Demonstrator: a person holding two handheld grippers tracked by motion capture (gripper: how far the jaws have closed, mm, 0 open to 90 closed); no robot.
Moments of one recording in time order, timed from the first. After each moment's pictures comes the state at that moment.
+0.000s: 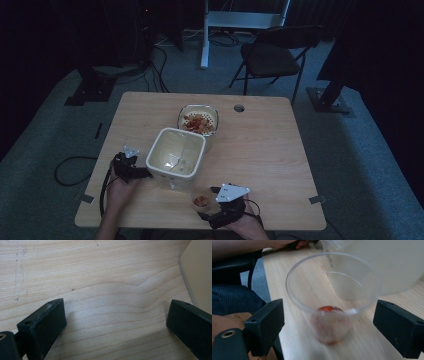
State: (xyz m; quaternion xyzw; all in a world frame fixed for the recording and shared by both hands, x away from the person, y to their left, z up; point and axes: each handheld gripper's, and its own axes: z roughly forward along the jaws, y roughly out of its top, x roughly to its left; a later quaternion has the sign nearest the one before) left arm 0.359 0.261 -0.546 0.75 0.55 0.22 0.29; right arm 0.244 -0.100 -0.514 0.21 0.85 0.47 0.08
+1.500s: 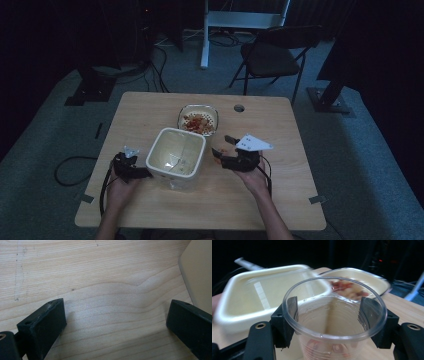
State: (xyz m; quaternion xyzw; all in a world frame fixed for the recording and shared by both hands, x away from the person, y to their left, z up) left arm 0.359 0.261 -0.546 0.75 0.55 0.22 0.29; right arm 0.346 -0.138 -0.432 0.29 0.75 0.55 0.21
